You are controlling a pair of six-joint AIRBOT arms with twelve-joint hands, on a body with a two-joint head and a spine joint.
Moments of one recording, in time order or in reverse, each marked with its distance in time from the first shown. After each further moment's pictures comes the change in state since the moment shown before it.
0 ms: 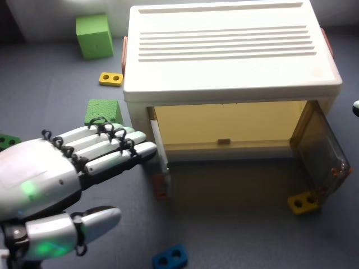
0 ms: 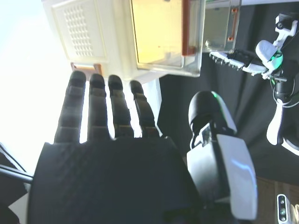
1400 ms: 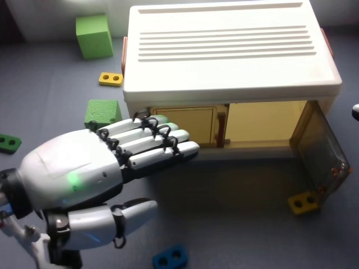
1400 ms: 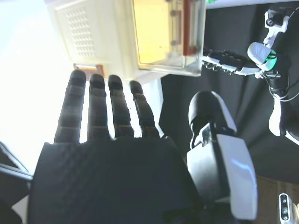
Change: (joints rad) left arm -0.137 -0.090 0.056 0.099 0.077 -0.047; right arm -0.011 0.000 0.002 -0.022 0.000 0.019
